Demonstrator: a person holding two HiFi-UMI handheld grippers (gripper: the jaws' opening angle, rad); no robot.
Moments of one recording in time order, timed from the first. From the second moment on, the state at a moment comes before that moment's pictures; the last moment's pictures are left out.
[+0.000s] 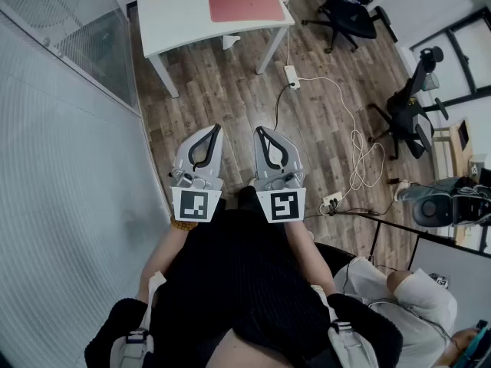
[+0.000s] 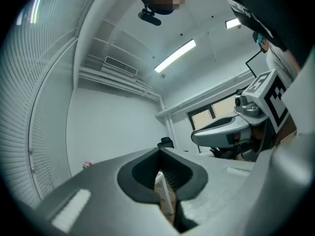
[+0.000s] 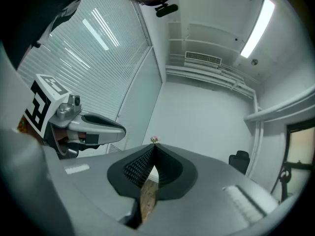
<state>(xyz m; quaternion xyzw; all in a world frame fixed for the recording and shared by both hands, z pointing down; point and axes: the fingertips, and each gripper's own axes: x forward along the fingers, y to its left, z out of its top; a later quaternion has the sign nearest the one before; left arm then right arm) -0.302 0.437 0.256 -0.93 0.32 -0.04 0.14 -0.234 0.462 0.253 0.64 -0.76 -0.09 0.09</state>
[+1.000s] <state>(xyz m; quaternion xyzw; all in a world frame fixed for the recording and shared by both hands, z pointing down) -0.280 0.336 0.285 -0.93 0.33 -0.07 0.14 -0.114 0.373 0.304 0.66 -0.75 0.02 0.08</state>
